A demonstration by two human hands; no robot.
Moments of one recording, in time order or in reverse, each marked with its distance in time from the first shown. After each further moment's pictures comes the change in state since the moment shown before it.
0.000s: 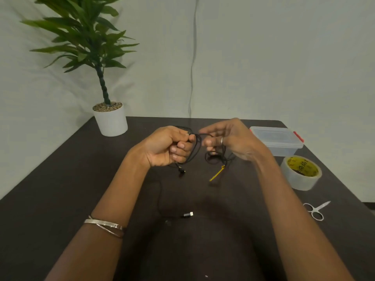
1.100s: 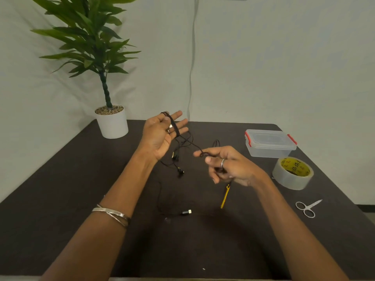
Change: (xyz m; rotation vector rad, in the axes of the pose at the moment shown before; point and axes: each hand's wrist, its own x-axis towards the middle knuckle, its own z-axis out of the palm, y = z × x) left_hand 0.009 0.003 0.005 -0.196 0.490 0.613; right_hand -0.049 0.021 0.015 -0.047 -0.194 0.102
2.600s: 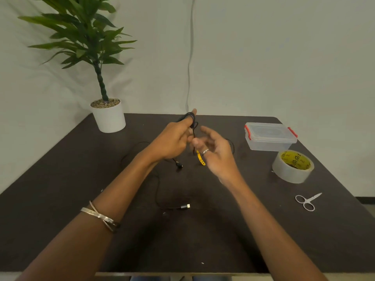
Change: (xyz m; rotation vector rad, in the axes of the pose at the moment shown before) left_hand -0.011 -0.014 0.003 1.248 -0.468 0.350; right_hand 0.024 0.008 0.044 -0.029 0.543 -0.226
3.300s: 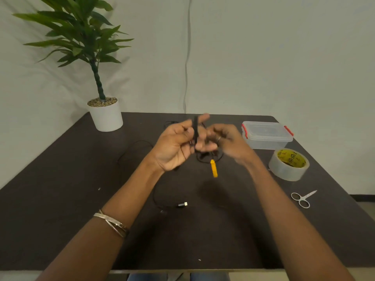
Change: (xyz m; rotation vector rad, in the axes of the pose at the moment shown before) left_hand -0.014 0.011 0.026 -1.446 -0.207 0.006; right_hand 0.038 0.008 -0.052 -0.132 -0.240 -0.049
